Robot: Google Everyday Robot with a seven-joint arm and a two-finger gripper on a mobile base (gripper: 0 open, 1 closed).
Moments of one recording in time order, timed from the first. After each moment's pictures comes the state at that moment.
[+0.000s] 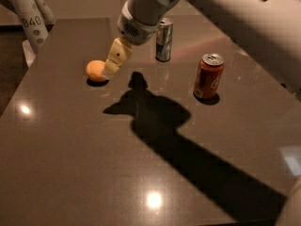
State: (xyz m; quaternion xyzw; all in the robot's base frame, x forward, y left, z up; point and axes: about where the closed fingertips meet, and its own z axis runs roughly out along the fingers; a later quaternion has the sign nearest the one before) arm 0.616 0.052 0.935 -0.53 0.81 0.10 0.25
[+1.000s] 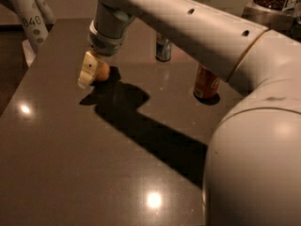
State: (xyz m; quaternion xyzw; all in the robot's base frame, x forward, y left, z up) arm 0.646 0.126 0.884 -0.54 0.81 0.10 0.21
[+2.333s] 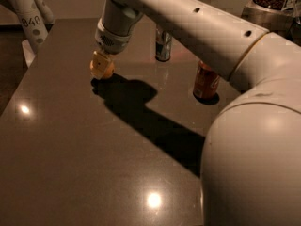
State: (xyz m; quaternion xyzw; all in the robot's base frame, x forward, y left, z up) arm 0.650 0.120 0.882 -0.55 0.80 0.12 0.20
